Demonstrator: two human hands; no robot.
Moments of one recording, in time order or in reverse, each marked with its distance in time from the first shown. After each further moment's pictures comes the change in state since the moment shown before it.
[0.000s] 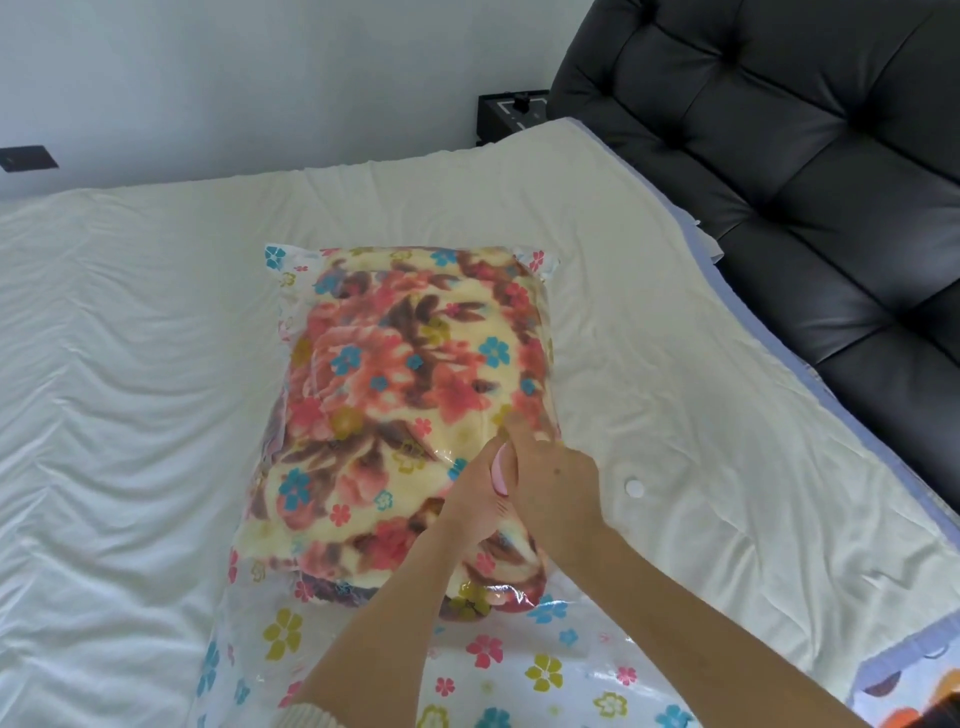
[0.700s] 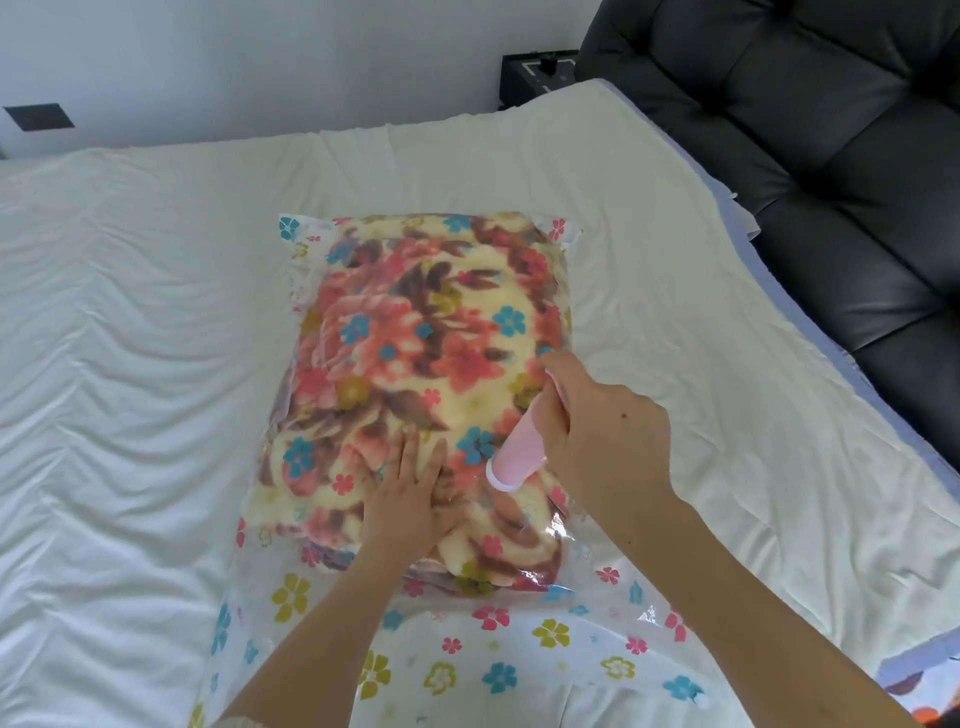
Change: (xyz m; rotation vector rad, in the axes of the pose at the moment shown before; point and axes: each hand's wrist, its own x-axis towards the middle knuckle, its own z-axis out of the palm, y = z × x) left_hand -0.047 -0.066 -0.071 1.295 0.143 -0.155; right_hand 0.013 0.007 -0.009 0.065 0.132 -0.064
